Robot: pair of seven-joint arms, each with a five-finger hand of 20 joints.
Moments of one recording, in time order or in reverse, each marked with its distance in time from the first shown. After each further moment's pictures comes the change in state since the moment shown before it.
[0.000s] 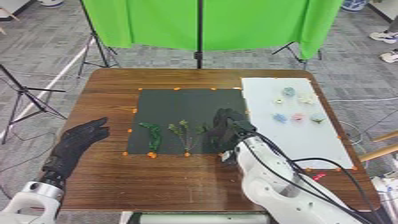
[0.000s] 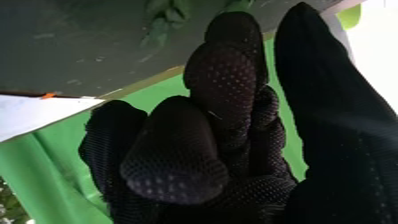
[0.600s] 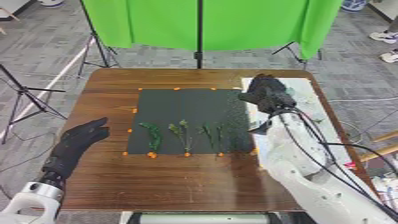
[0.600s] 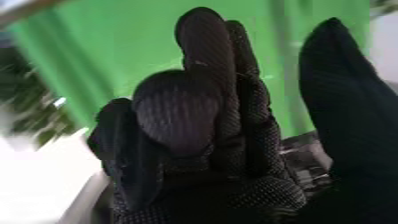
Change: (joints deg) left arm 0.1 -0.1 0.0 -0.1 0.0 0.0 0.1; right arm -2.2 3.1 15.0 -4.7 -6.4 2.5 5.0
